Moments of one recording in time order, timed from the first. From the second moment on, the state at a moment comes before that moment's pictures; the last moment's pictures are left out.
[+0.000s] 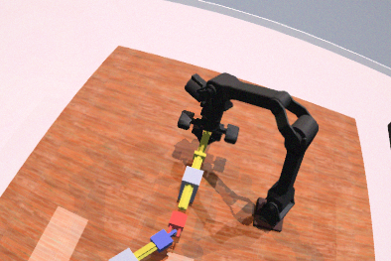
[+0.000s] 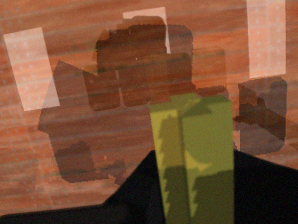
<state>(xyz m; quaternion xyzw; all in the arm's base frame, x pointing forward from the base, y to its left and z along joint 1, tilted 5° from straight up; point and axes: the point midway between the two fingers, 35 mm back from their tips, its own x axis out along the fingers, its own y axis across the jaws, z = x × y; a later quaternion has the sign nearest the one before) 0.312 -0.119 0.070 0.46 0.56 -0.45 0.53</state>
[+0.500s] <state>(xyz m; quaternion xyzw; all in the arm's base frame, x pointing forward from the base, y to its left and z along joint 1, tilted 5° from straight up) 0.308 -0.096 0.071 0.46 0.56 -0.45 0.52</state>
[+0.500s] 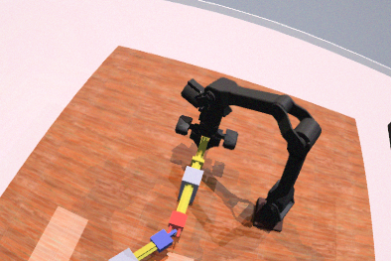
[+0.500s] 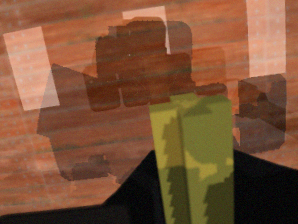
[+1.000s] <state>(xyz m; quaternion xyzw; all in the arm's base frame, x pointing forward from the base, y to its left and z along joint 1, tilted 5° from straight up) 0.304 -0.073 0.072 0.46 0.56 -0.45 0.52</state>
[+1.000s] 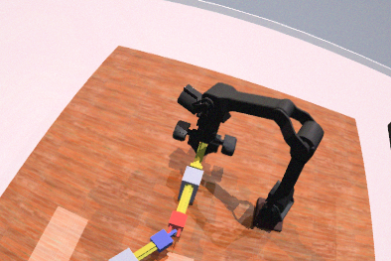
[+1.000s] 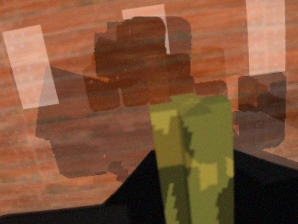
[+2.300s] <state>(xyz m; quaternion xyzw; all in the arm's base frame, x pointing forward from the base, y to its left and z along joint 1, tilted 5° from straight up) 0.302 -0.064 0.072 0.46 0.56 -0.45 0.52</state>
